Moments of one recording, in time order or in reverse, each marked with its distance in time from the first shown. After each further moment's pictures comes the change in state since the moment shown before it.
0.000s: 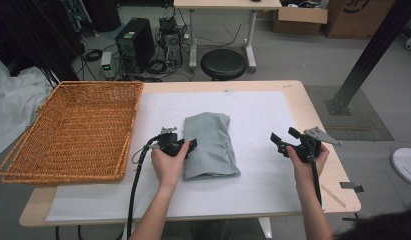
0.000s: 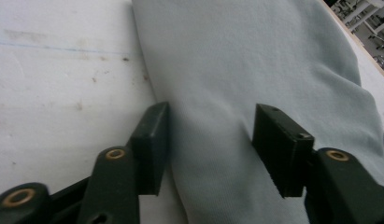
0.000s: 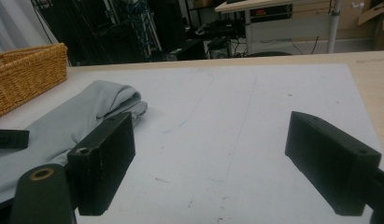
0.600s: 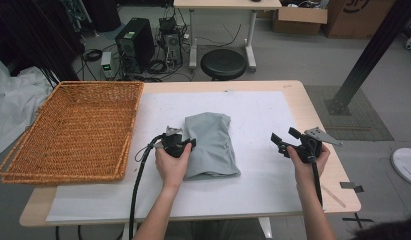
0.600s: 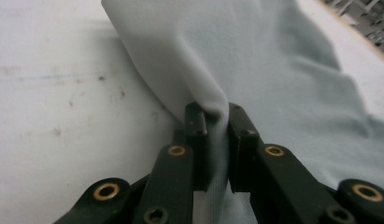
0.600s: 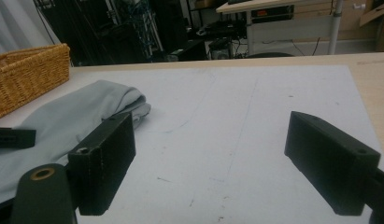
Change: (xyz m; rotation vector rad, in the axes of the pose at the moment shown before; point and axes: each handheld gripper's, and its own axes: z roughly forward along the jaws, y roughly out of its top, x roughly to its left) left arm -0.006 0.001 -0.002 -0.031 -0.034 0.146; right arm 0.001 0.001 -0.003 -0.002 0.006 -0.003
